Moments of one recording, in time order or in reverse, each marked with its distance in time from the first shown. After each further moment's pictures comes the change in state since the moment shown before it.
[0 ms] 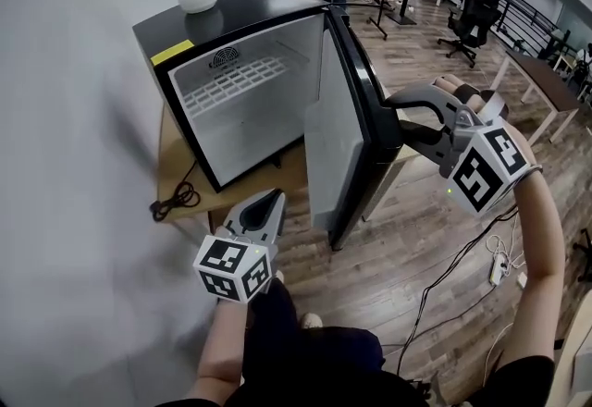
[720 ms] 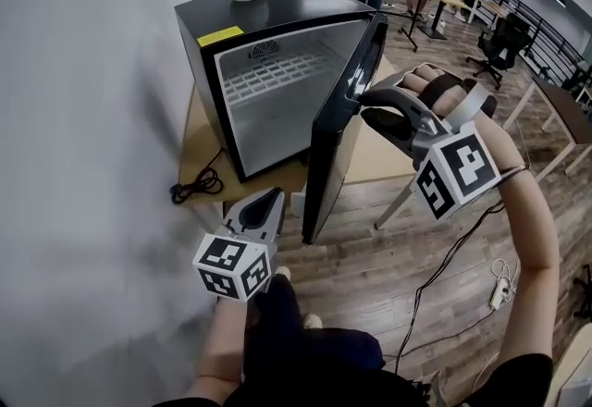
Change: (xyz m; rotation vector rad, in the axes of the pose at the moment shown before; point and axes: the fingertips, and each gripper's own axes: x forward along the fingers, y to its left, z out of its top) left arm -0.042 0.044 0.002 -0.035 -0.032 0.125; right arm 0.067 -0.032 0.071 -0.303 0.042 -0.058
